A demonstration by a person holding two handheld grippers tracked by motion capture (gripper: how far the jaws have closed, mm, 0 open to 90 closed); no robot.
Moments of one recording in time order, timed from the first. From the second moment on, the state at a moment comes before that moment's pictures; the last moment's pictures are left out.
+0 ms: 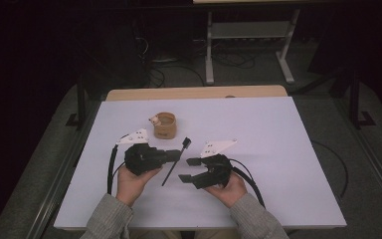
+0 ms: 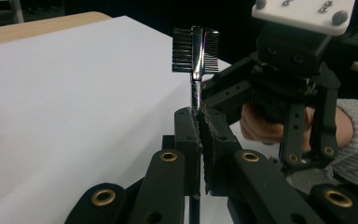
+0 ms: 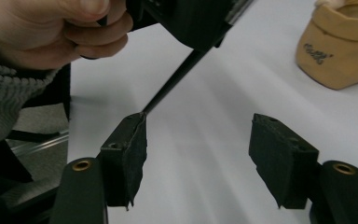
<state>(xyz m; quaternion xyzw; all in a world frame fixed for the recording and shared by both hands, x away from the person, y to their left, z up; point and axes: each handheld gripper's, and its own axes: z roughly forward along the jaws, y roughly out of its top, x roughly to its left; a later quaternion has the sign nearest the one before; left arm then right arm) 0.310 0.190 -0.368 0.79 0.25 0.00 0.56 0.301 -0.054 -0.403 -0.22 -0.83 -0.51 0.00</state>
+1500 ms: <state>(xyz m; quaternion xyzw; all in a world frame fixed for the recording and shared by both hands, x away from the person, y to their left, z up) 0.306 0.153 -0.368 0.84 0.22 -0.02 0.50 0.305 -0.064 -0.408 -0.19 -0.85 -0.48 0.04</state>
